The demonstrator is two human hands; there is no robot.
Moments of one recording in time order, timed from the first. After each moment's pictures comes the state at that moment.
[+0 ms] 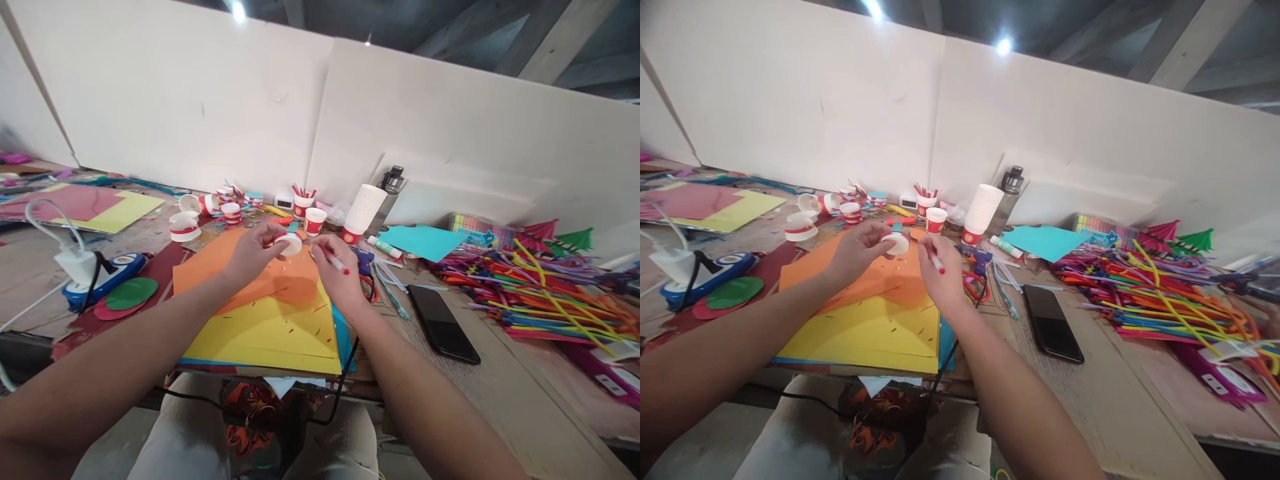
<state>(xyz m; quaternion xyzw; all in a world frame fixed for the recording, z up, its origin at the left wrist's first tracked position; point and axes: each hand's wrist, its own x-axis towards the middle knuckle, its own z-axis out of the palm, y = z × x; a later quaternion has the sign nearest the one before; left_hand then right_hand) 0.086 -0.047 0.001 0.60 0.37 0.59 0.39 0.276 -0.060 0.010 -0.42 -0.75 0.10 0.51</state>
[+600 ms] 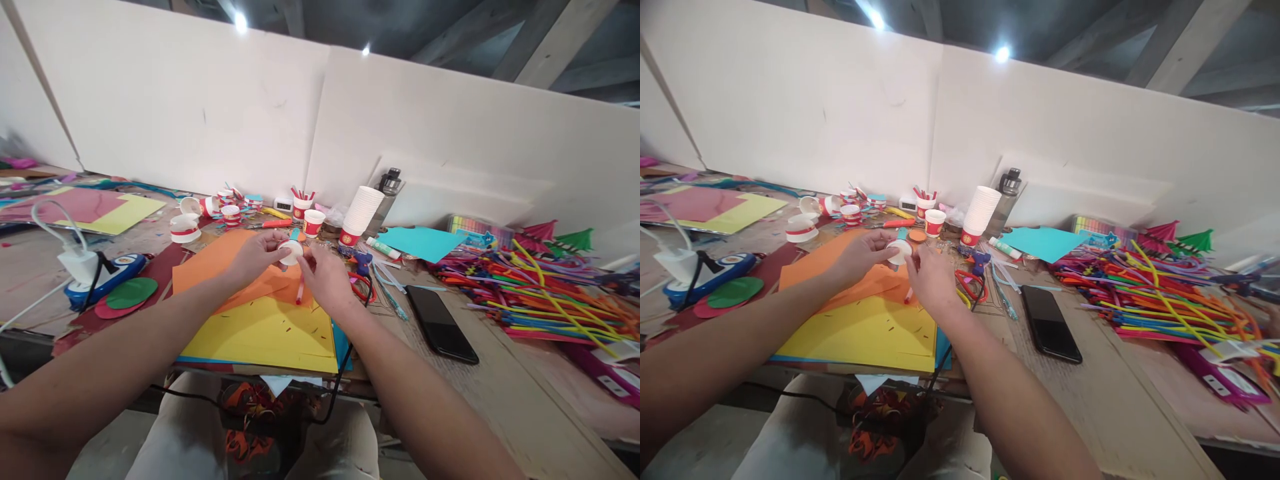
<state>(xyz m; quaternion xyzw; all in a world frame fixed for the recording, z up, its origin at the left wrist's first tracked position) 0.088 -0.048 0.001 0.57 0.37 0.53 0.50 0.268 -0.064 0.010 -0.51 -0.79 0.02 0.33</state>
